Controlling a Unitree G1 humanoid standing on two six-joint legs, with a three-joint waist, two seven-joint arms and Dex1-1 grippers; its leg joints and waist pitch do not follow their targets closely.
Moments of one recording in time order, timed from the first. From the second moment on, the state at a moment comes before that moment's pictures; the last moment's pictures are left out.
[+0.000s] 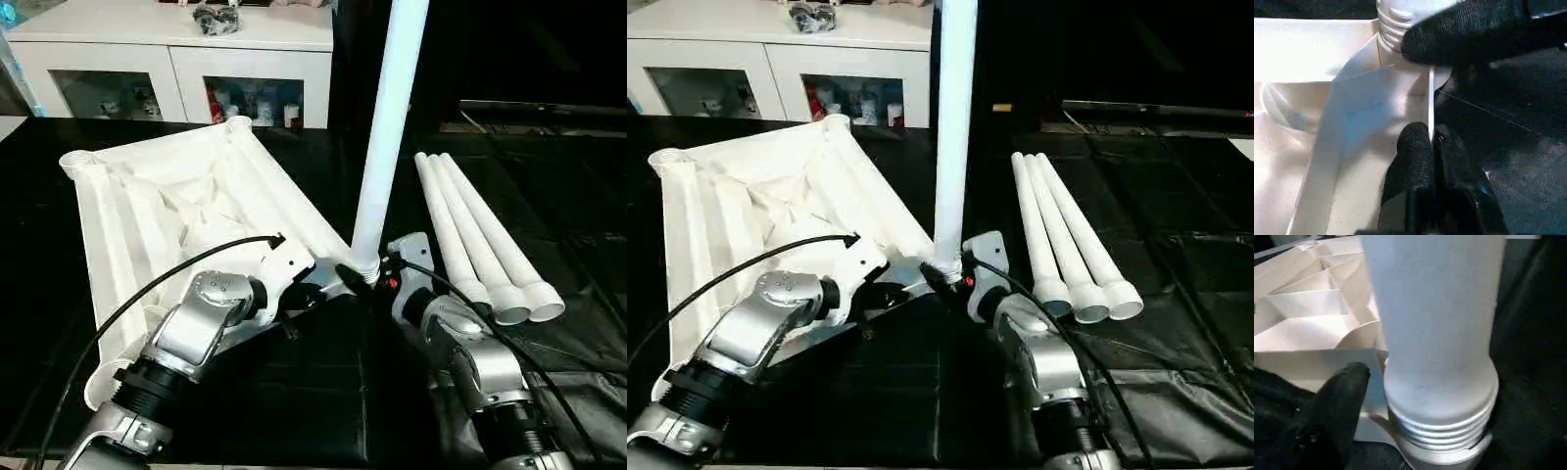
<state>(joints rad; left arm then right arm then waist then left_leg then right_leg) -0.46 0.28 -0.31 0.23 0.01 0.51 -0.84 -0.31 -0.09 0.07 0.30 0.16 0.28 0.52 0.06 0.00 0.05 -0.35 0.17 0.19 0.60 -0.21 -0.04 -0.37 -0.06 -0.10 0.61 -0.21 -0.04</state>
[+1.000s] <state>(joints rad) -0.47 0.50 -0.41 0.27 -0.03 0.21 -1.28 -0.20 -0.45 0.19 0.12 0.24 0.26 1.06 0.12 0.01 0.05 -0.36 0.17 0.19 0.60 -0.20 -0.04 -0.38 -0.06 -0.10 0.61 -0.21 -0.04</state>
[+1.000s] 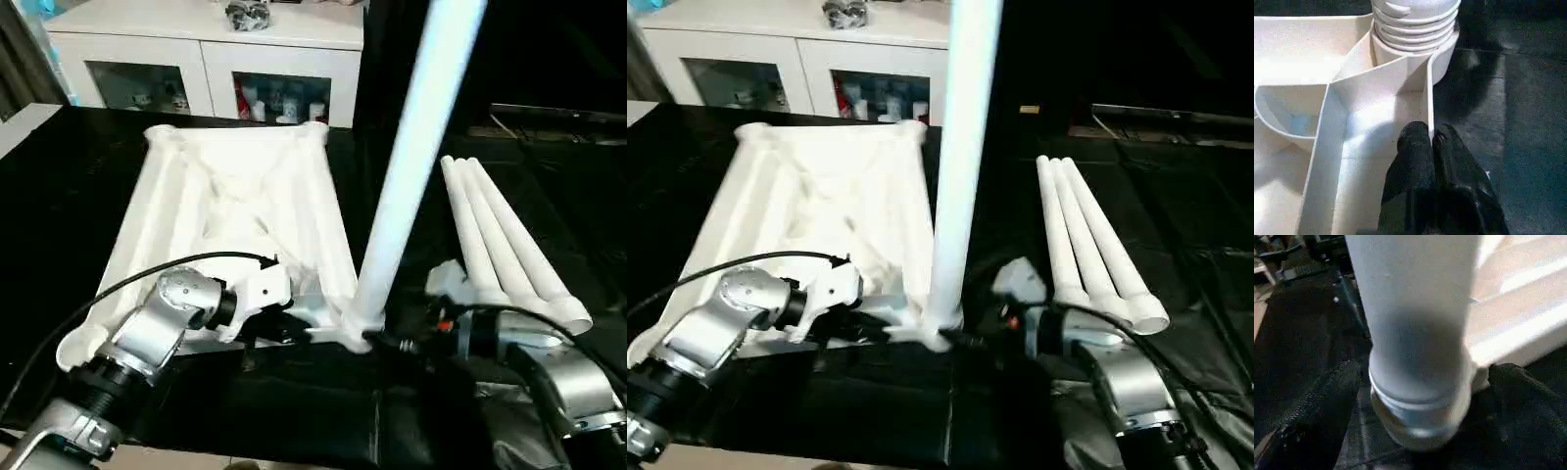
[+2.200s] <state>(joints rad) -0.48 0.38 -0.35 0.30 -0.03 0.39 -1.09 -0.25 -0.26 0.12 0.18 0.22 0.35 0.80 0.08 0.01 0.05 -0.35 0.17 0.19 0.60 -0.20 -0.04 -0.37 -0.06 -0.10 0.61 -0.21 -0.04</state>
